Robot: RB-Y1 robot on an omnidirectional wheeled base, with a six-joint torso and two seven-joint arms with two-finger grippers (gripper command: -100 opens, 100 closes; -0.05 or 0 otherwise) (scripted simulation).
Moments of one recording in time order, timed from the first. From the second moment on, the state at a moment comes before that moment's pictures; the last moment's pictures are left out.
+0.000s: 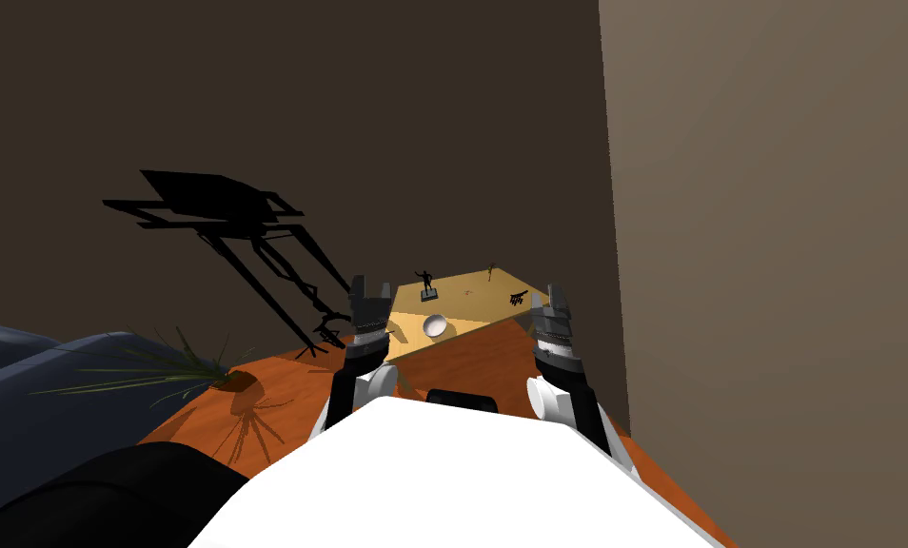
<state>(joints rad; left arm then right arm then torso) 0.53 -0.03 -0.04 -2.38 0.10 -0.50 -0.16 0.47 0.01 0.07 -2.25 0.01 -0.48 0.17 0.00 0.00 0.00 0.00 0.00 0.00</state>
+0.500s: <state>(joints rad) 0.46 0.10 -0.04 -2.32 0.10 -0.41 -0.14 0.47 0.01 0.07 -2.25 0.01 -0.48 0.17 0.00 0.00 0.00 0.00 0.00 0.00</state>
